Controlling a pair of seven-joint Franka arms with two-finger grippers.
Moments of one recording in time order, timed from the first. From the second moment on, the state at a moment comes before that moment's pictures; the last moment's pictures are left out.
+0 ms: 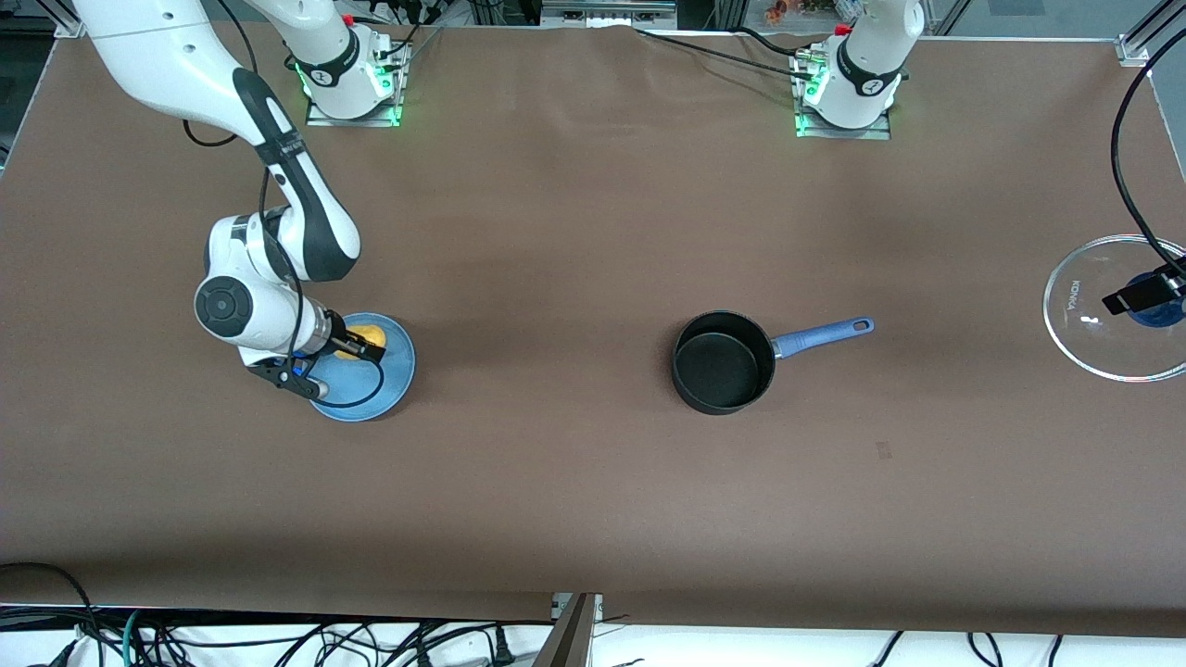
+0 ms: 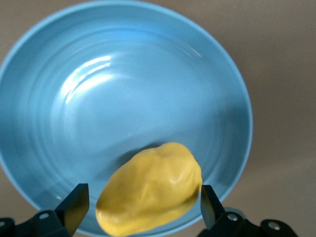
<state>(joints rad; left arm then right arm) 0.34 0.26 -0.22 -1.28 0.02 1.50 -0.32 0.12 0.53 0.06 -1.92 0.04 2.28 0.56</state>
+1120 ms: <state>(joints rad) 0.29 0.06 -0.14 -1.43 -0.02 1.48 -0.27 0.21 0.53 0.12 -1.68 0.05 2.05 0.71</state>
